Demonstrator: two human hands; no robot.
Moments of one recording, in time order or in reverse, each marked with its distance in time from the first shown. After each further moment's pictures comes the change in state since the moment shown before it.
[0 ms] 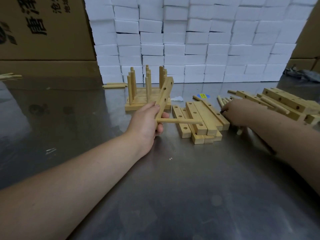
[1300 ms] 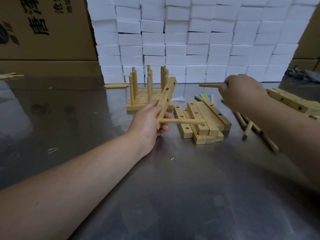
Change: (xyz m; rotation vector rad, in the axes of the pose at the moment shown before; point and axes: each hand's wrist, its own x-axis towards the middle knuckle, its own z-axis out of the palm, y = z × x) left_hand 0.005 -0.004 -0.004 -0.014 -0.043 0.004; right_hand -0.020 -0.020 -0.038 0.282 0.431 0.023
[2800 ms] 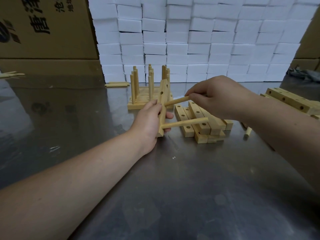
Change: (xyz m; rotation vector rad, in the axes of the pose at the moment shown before) left_hand 0.004 -0.002 -0.001 0.063 0.007 -0.007; right_hand -0.038 -0.041 -0.025 0.290 -0.131 -0.467
